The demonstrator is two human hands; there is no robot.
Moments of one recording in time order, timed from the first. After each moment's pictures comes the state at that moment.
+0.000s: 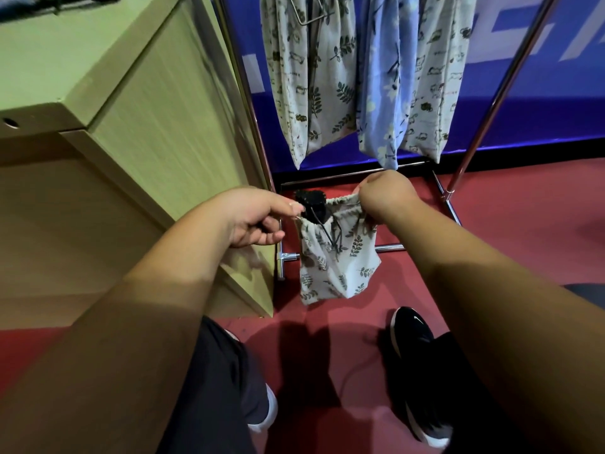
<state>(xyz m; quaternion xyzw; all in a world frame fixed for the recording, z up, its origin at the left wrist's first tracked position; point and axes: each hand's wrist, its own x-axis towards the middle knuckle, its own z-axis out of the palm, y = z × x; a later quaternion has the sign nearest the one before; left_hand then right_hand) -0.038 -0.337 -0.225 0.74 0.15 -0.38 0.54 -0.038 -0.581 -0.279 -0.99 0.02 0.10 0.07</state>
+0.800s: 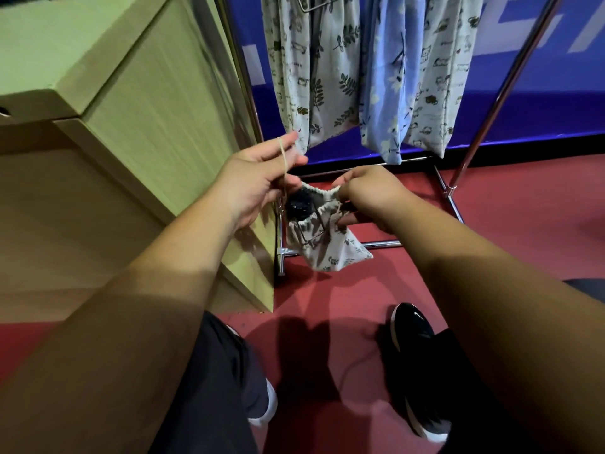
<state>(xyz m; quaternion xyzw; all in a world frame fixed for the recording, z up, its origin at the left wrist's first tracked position) -0.035 -0.345 -0.217 0.69 0.00 -0.15 0.71 -0.055 -0.550 -0.268 -0.75 0.18 0.14 0.62</state>
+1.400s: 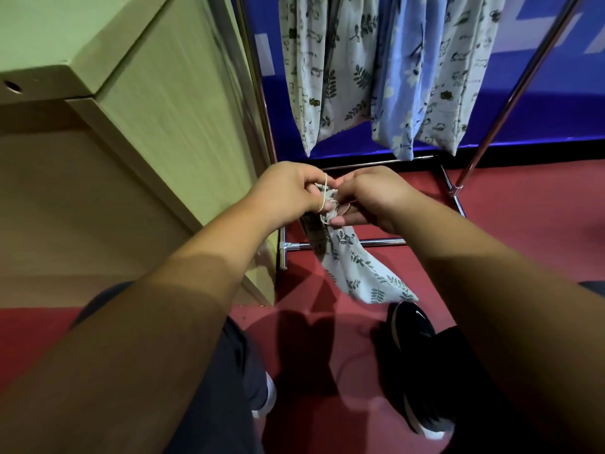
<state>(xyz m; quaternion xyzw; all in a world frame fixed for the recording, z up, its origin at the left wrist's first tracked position) -0.044 -0.356 -0.242 0.90 -0.15 -0.15 0.39 -0.062 -0.538 -0.264 -0.68 0.18 0.19 0.69</state>
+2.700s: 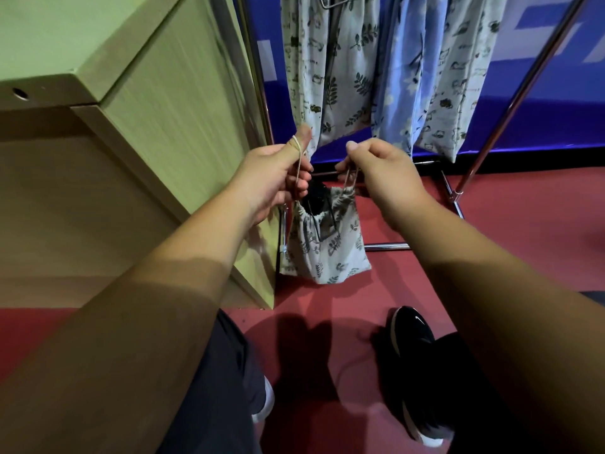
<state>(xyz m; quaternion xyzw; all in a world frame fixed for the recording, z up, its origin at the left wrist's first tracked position) -0.034 -0.355 -0.217 0.72 0.04 -0.15 0.68 -0.063 -0.544 -0.244 -0.72 0.09 -0.03 0.69</state>
